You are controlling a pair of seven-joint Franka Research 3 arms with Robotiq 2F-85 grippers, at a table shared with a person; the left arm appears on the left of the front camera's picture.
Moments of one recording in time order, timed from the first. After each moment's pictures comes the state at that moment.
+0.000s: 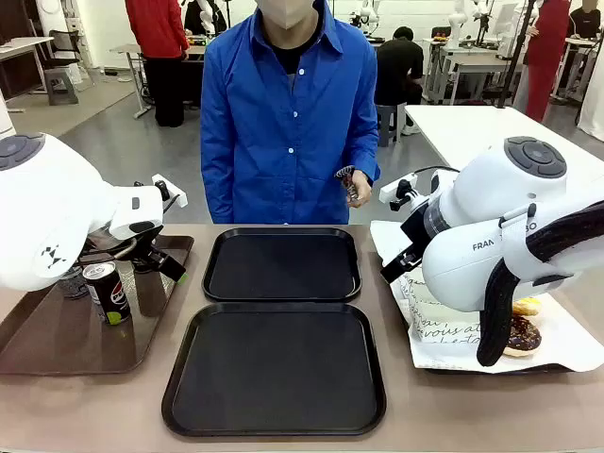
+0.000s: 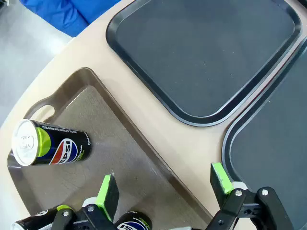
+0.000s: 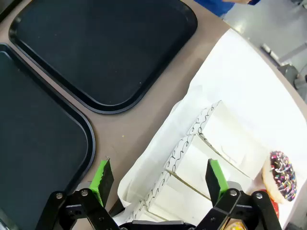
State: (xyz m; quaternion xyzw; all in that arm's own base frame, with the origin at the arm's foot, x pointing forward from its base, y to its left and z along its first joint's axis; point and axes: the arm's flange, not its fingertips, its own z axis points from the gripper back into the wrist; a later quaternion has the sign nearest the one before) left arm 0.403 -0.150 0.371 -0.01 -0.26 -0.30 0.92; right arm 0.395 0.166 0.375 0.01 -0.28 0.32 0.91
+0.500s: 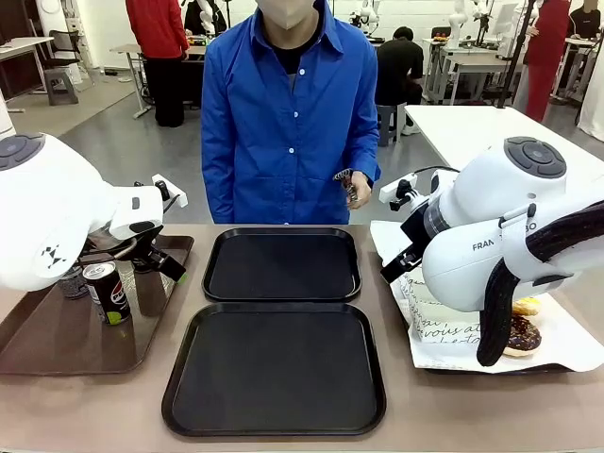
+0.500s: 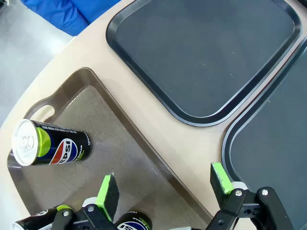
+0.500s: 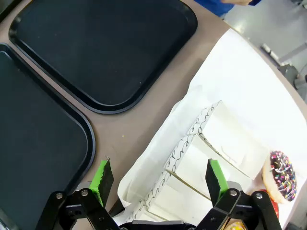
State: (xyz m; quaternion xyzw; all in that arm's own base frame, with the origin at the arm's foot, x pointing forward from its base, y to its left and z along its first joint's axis) left arm 0.403 -0.150 0.371 -0.01 -0.26 -0.30 0.92; right arm 0.395 0.166 0.375 0.01 -0.28 0.32 0.91
